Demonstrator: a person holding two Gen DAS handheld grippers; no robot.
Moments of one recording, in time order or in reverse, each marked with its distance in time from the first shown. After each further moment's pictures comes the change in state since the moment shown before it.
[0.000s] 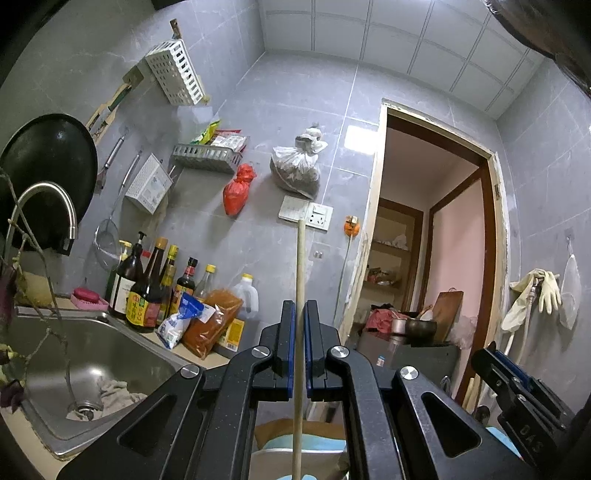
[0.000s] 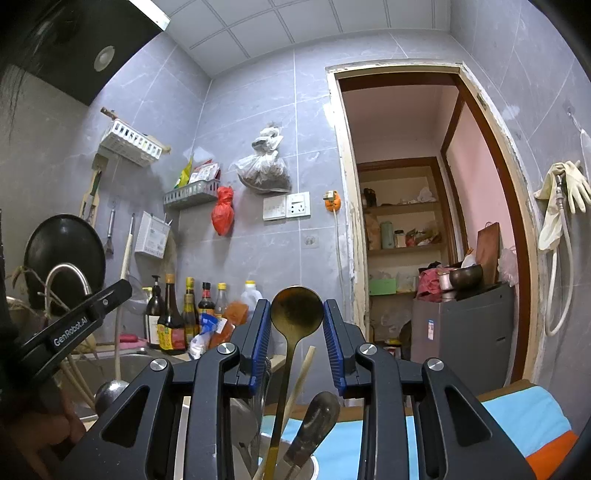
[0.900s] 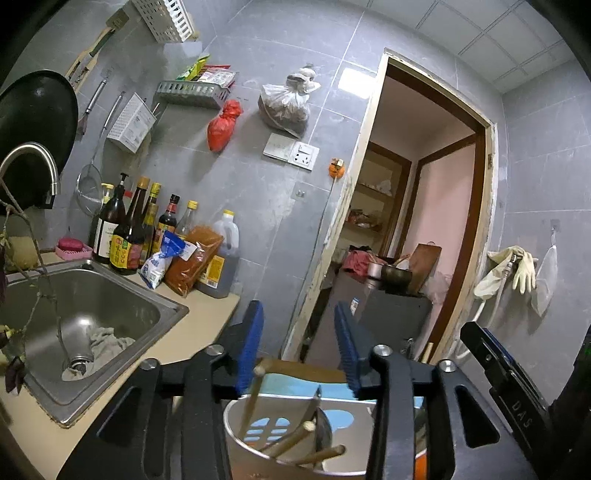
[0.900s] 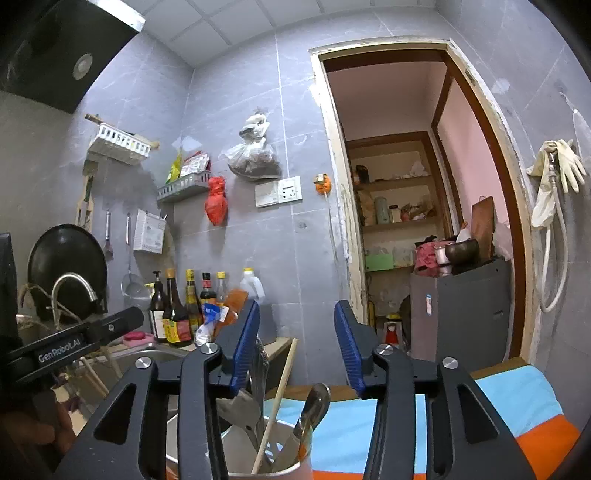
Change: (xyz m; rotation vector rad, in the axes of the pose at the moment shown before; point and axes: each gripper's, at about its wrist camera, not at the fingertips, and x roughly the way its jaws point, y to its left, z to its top) left arm -0.006 -0.007 0.018 -0.066 0.280 -0.081; right arm -0.015 -0.013 0.022 0.071 0.094 -0.017
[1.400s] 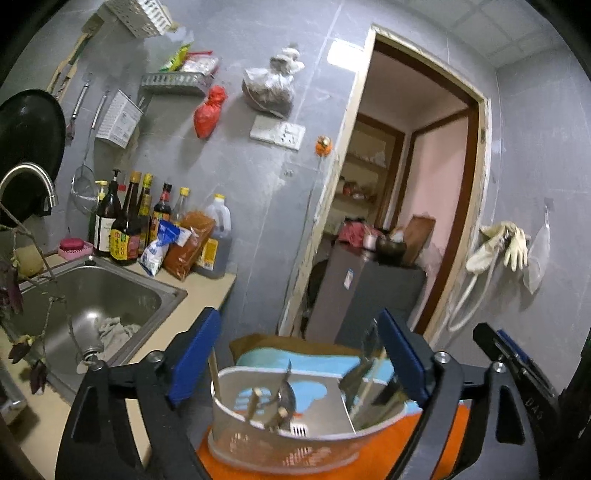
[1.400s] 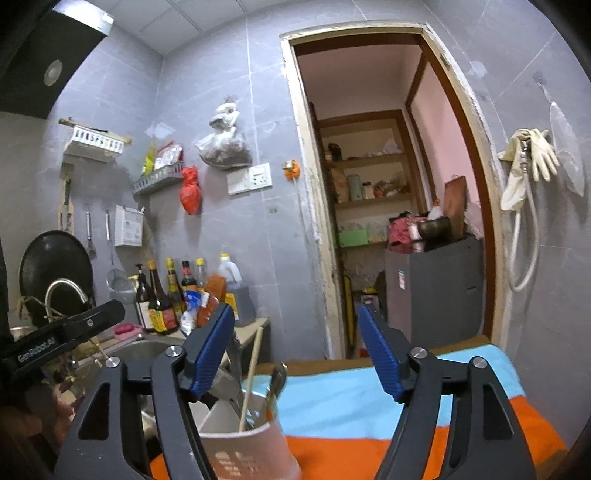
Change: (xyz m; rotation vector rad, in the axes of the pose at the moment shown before) left arm -0.023 -0.029 0.020 0.052 0.146 0.005; right arm -0.042 -0.016 0.028 0.042 0.123 -0.109
